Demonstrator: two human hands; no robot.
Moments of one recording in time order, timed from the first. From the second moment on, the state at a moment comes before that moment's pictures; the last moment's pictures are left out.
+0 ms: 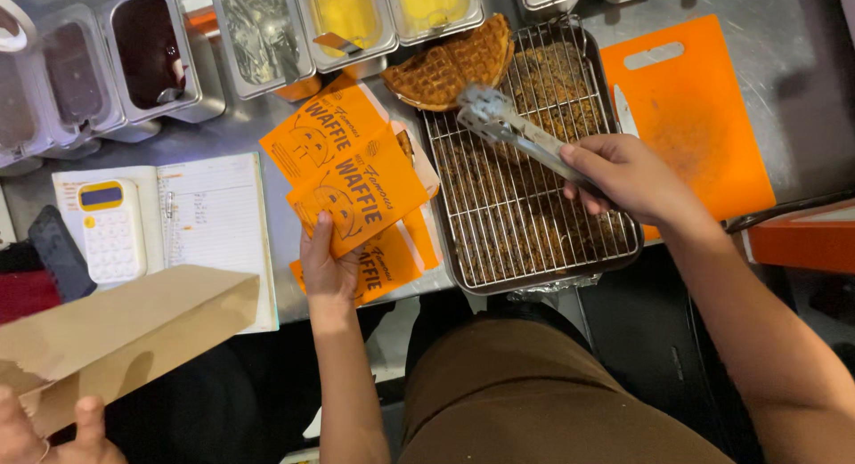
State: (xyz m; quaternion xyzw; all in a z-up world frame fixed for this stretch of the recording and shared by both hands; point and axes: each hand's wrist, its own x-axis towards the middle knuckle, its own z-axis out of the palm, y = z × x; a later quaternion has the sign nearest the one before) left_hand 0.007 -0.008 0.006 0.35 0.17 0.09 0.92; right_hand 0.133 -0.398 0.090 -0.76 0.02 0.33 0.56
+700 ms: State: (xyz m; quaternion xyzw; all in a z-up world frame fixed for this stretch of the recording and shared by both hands) left_hand 0.005 -0.001 -0.005 0.34 0.20 0.10 0.91; right_hand 0.148 -0.385 0.093 -0.85 0.01 0.18 0.50
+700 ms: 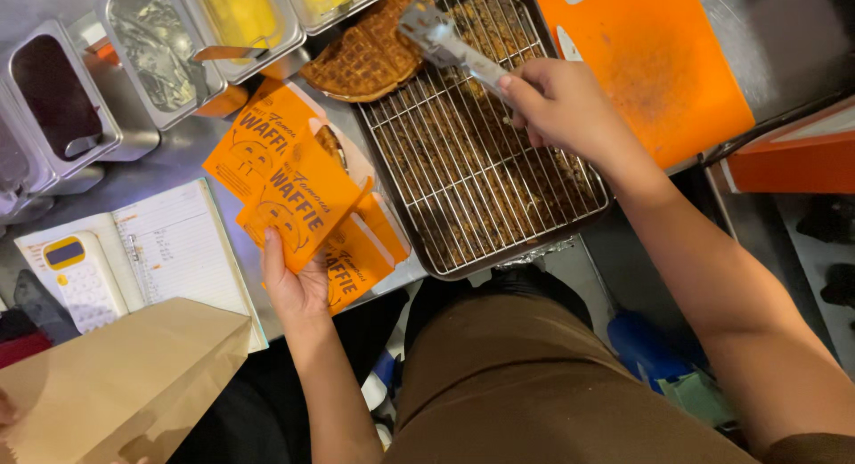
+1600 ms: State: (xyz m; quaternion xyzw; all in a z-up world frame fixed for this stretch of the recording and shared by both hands) left_hand -0.011 0.006 0.001 0.22 0.12 0.11 0.96; right_hand 0.137 -0.378 0.108 -0.80 0.05 0.27 0.54
